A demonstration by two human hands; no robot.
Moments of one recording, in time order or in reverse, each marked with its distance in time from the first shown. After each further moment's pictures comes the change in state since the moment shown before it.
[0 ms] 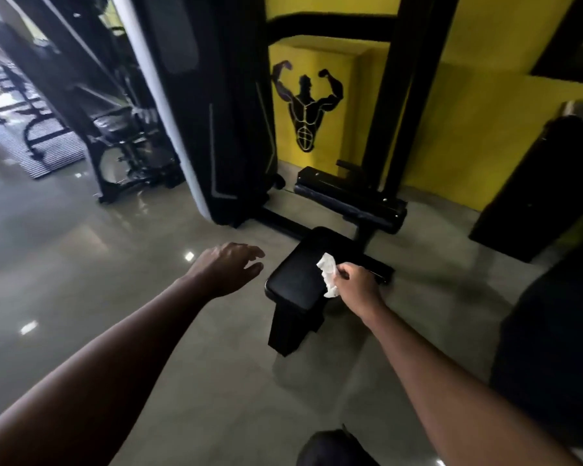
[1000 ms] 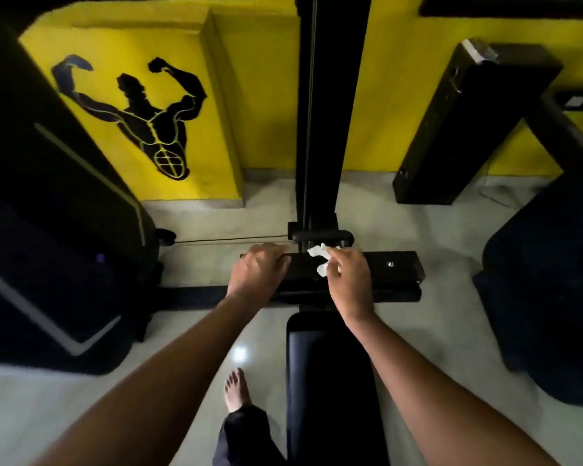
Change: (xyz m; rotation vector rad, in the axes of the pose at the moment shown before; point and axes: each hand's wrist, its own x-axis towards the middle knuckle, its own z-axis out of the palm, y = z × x) left_hand 0.648 -0.063 0.085 -0.346 0.063 0.450; right_hand 0.513 -0.024 0.037 -0.105 0.755 0.231
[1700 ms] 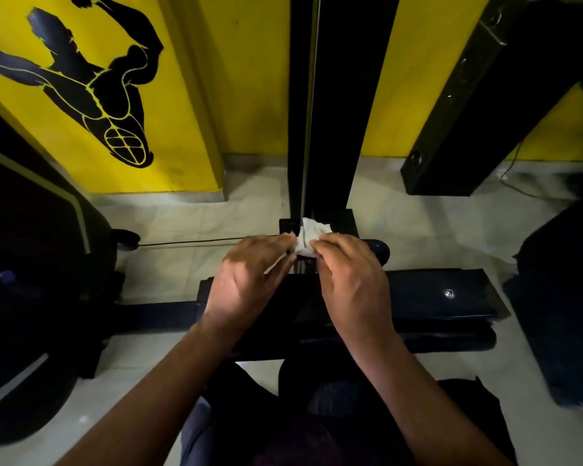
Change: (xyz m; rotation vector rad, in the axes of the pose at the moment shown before) left_hand 0.125 -0.100 0.135 -0.197 0.313 0.475; right_hand 0.084 0.051 0.129 -0.231 0.090 -0.295
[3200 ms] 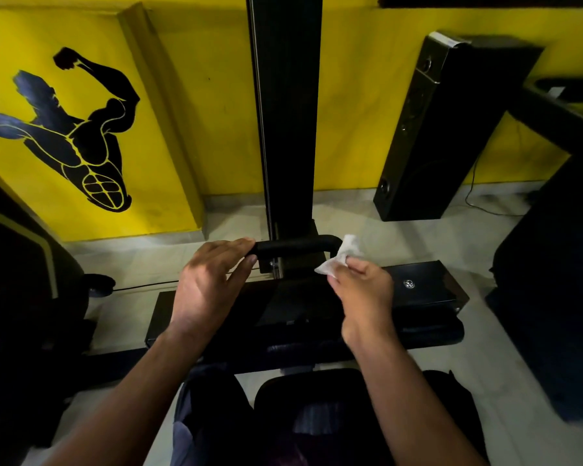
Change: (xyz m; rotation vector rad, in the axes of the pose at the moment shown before) left_hand -0.014 -0.003 0.035 0.109 0.058 0.014; right_hand -0.021 0.060 -0.009 1.102 0.249 1.092
